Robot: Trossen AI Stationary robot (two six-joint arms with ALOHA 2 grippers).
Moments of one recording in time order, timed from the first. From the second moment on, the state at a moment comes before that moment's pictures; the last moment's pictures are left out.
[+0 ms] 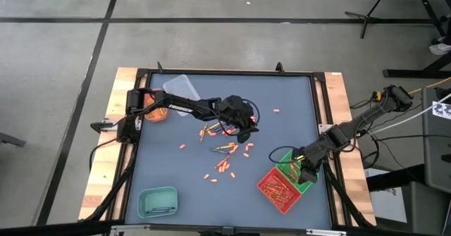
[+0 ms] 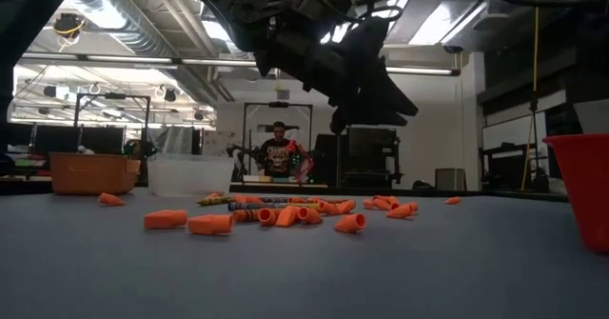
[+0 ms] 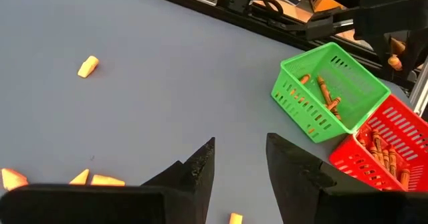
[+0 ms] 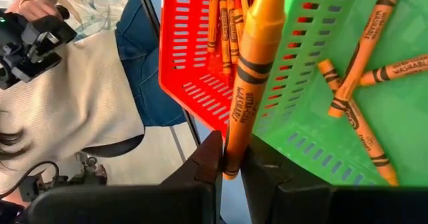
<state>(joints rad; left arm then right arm) 0.14 2.03 1.34 0.19 0.23 -0.28 0.57 0.84 0.40 -0.33 -0.41 1.25</state>
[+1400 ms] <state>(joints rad) 0.12 1.98 1.34 -0.13 0.14 -0.09 0.57 0.84 0.40 -0.47 -0.39 1.25</state>
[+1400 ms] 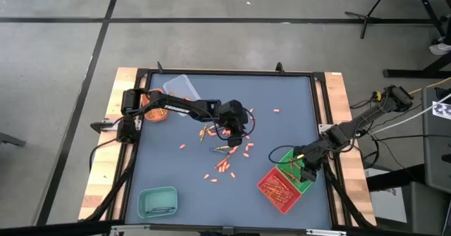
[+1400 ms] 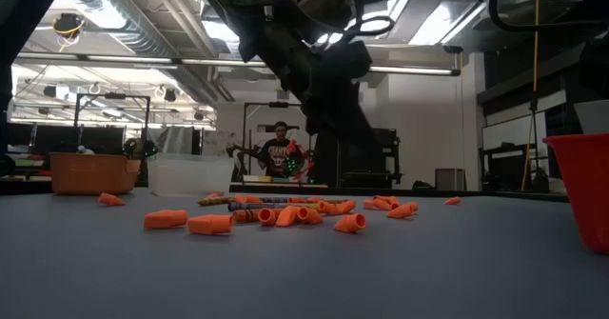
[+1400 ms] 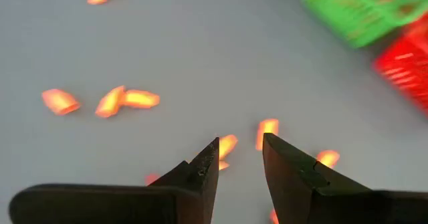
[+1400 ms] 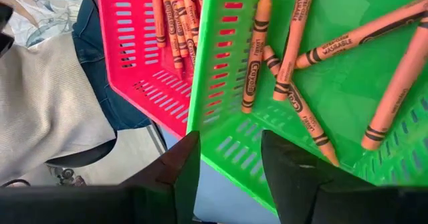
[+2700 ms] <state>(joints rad) 0.12 2.11 1.34 -0.21 -0.10 -0.07 0.57 0.84 0.57 -0.33 -0.08 1.03</state>
